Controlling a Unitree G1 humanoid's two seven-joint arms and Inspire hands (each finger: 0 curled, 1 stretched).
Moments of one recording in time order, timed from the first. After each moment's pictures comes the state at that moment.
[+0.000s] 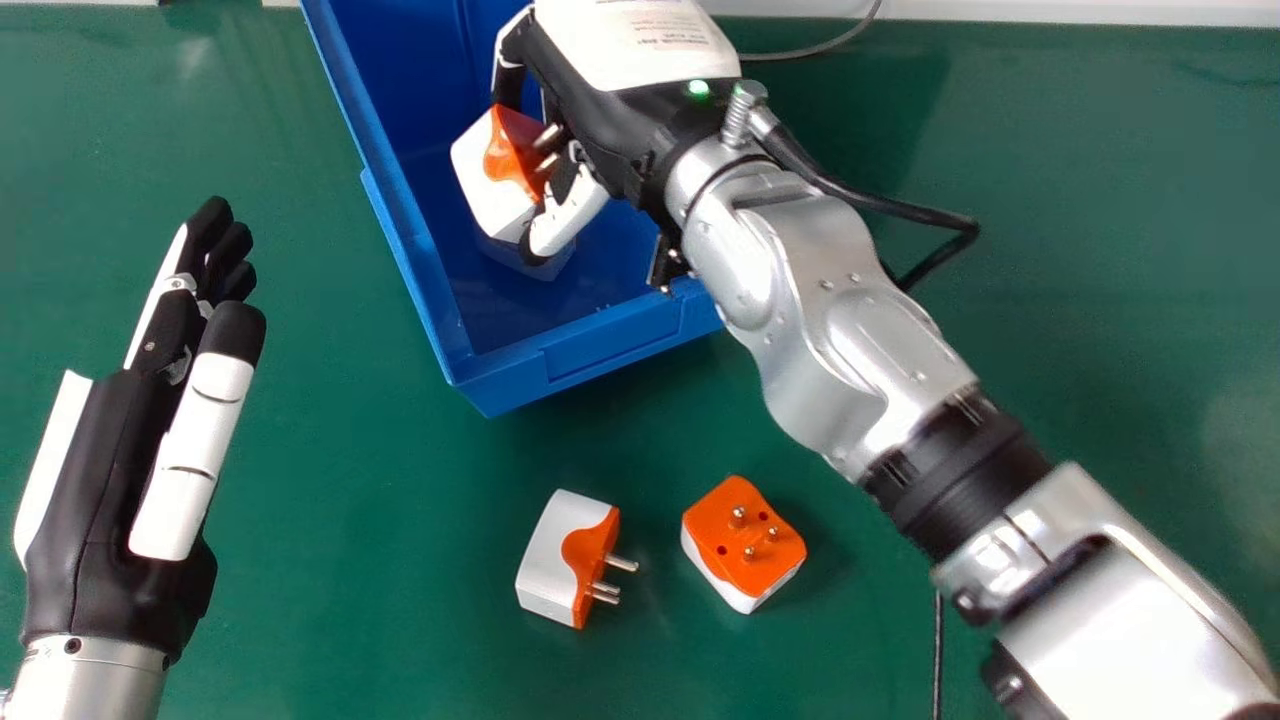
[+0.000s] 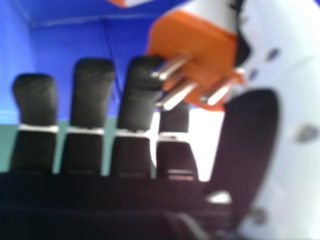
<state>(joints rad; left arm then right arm) 0.38 0.20 0.29 -0.32 -0.24 -0.18 -0.28 -0.99 0.01 0.52 0.68 -0.87 0.20 0.06</state>
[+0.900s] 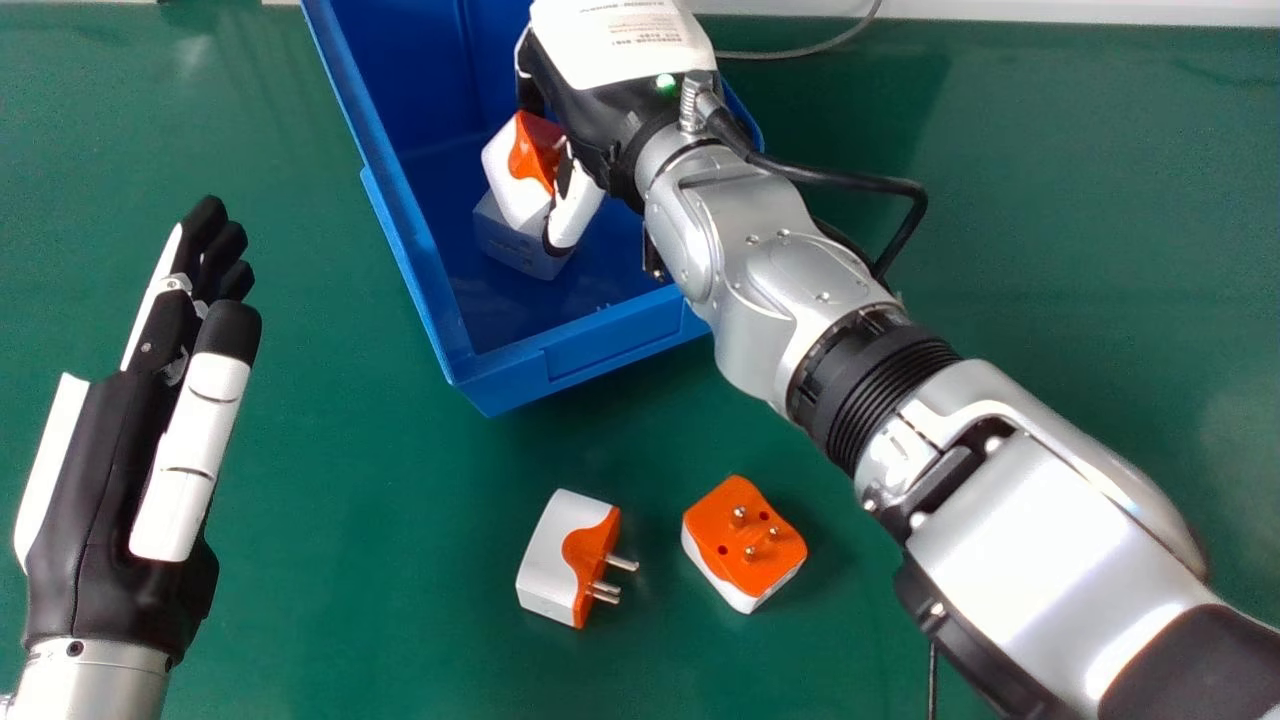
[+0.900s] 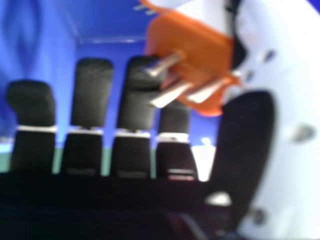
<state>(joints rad) 0.39 0.18 0.29 -0.33 -0.24 -0.19 -0.28 -1.23 0.11 0.57 1.21 -0.82 0.18 -0.12</state>
